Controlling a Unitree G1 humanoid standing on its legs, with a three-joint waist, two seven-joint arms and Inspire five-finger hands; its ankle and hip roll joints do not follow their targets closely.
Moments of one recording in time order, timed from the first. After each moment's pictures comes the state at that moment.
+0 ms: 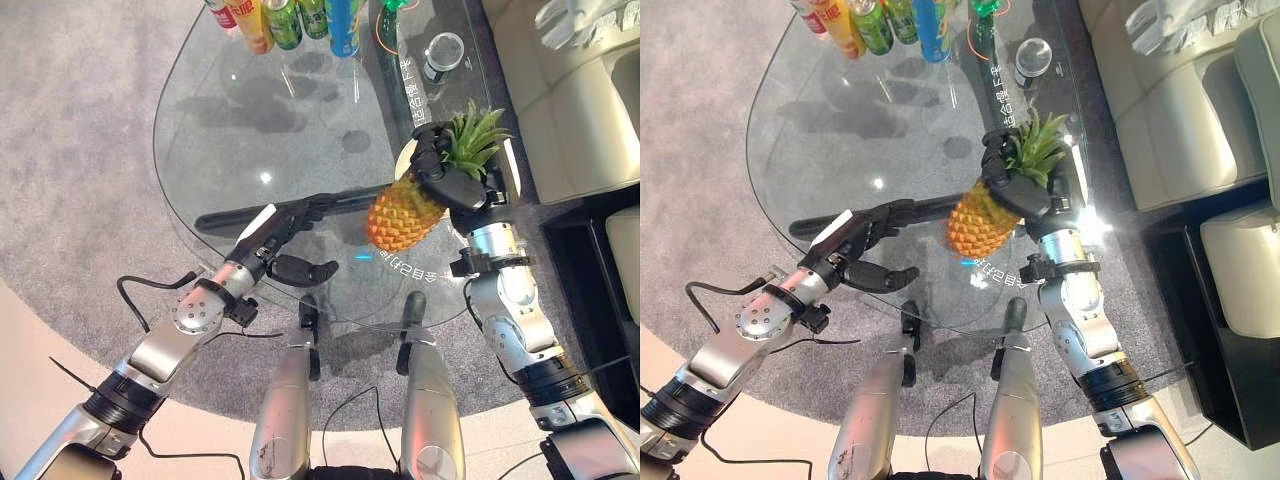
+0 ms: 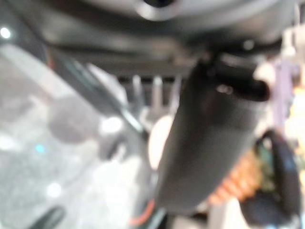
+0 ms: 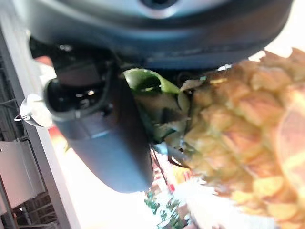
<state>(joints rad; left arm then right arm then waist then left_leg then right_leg) -0.36 0.76 -0.41 -0.07 -0.38 0.03 -0.02 -0.47 -0.54 0.24 0.09 0.65 -0.36 -0.12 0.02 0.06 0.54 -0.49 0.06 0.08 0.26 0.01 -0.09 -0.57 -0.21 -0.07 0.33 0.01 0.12</state>
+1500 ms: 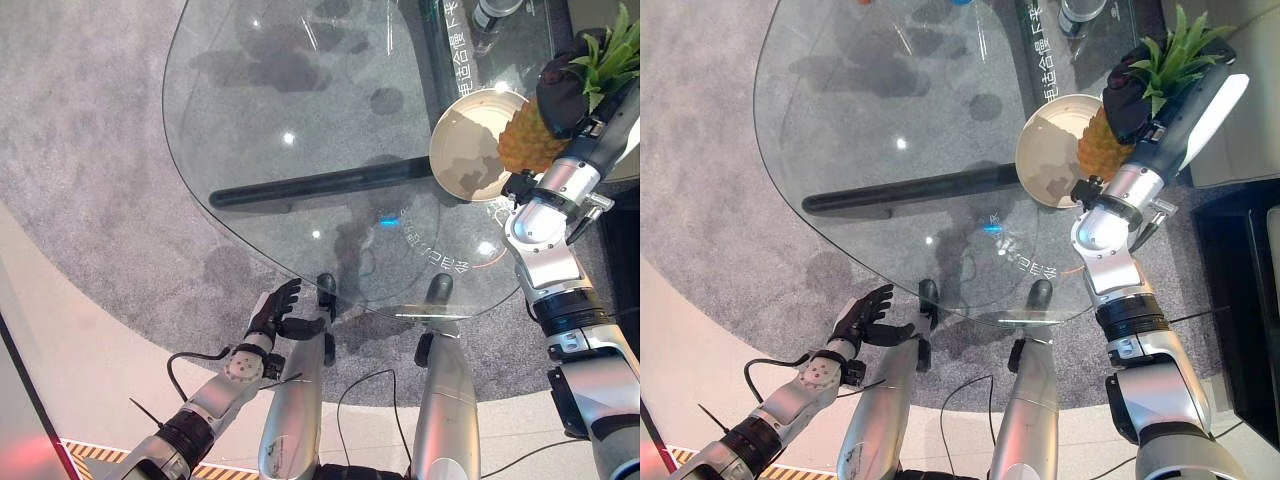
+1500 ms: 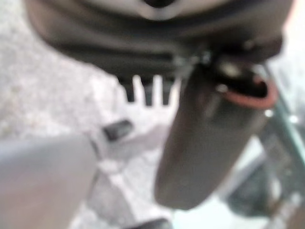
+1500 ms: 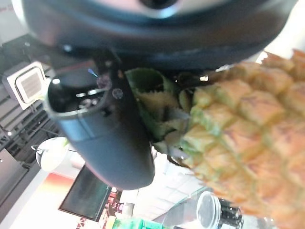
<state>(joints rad) -0.25 0.48 -0.62 0.36 -0.48 0.04 0.32 -0.83 -0.60 0.20 0.49 0.11 -0.41 -0.92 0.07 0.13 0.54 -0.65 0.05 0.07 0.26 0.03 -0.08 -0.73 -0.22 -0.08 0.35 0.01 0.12</state>
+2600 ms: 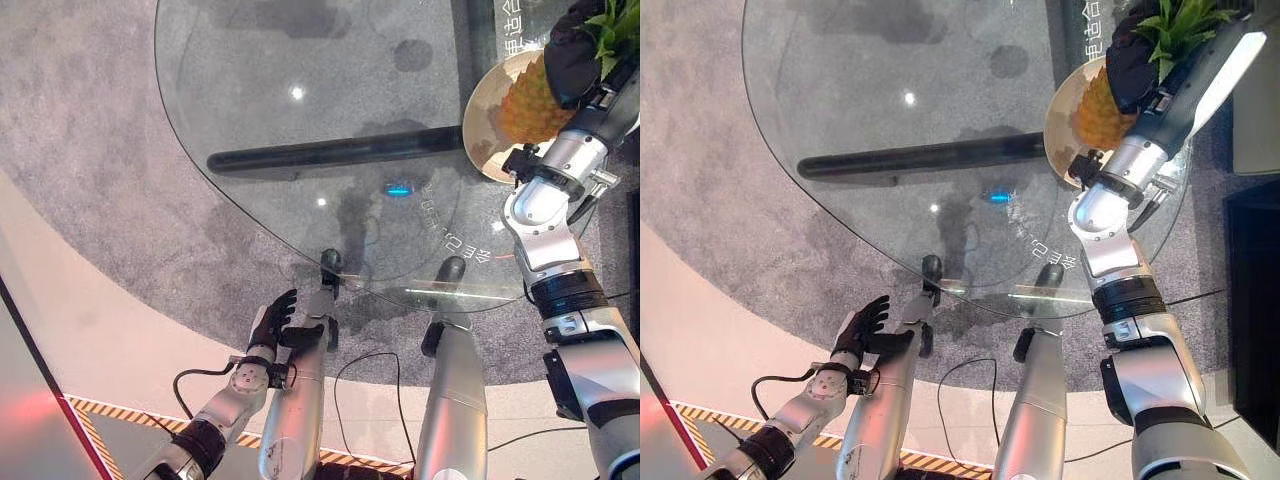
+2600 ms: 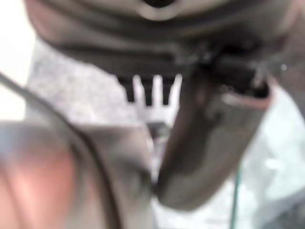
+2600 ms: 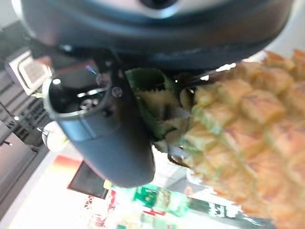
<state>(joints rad) -0.22 0.40 -0.62 0.50 -0.50 -0.05 0.34 -0.91 -0.59 0.20 0.54 0.06 -0.44 -0.91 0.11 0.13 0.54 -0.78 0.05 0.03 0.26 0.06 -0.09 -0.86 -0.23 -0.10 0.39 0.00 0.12</state>
